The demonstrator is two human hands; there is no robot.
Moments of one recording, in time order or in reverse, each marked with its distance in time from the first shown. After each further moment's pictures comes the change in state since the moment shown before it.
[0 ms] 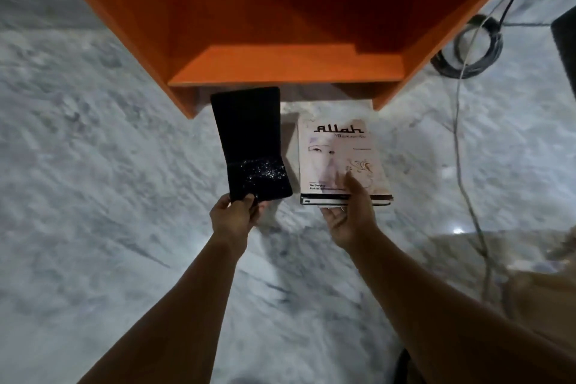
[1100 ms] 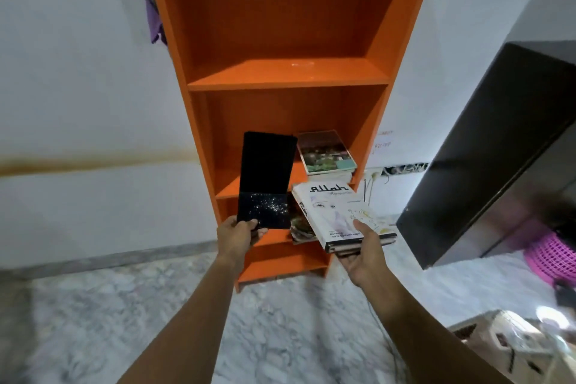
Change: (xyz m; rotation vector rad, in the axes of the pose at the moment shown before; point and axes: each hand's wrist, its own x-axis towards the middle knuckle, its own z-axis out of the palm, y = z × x) left_hand -0.666 0.413 -0.034 0.170 -0.378 0.569; right_hand -0.731 -0.267 0.058 0.164 -0.361 -0.310
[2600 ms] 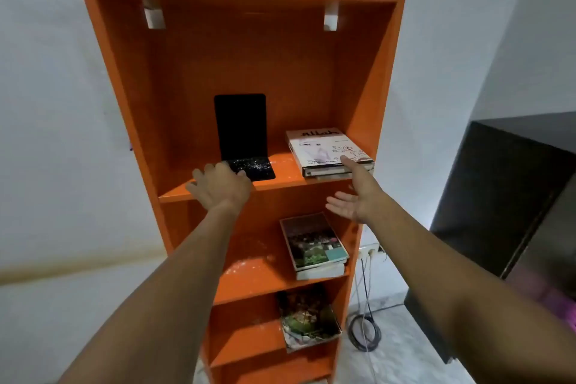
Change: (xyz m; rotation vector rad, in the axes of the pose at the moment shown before) left_hand 0.079 0.251 0.137 1.172 0.521 0.682; right_hand 0.005 -0.218 0.209 -0.343 -0.190 -0.128
